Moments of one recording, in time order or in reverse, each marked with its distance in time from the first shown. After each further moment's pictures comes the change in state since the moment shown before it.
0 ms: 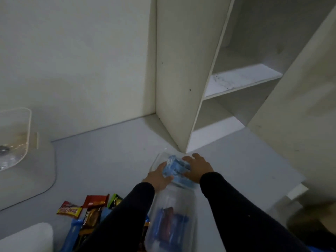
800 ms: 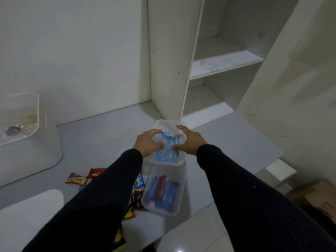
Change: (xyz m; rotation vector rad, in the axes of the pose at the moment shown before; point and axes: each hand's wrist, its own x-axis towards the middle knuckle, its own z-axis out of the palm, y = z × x) left_hand -0.061 0.038 -0.027 0.040 0.375 0.225; right_hand -0.061 -0.001 -0.026 0.459 0.134 -0.105
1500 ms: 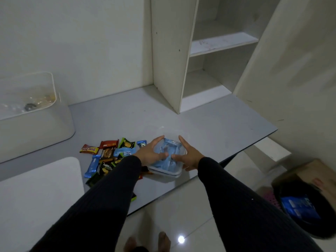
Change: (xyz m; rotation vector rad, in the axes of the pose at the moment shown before) left_hand -0.112 -0.049 0.044 -0.133 -0.328 -0.056; right_hand -0.114 0.032 0.088 0.403 -0.234 0.228
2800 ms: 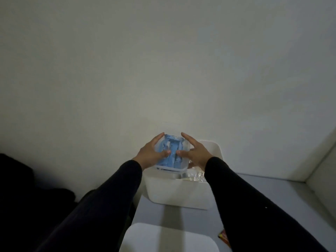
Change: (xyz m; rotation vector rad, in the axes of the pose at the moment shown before) left_hand -0.218 -0.185 -0.434 -0.160 0.873 -0.073; right_hand 0.070 -0.439 0.334 0.035 -0.368 -0.614
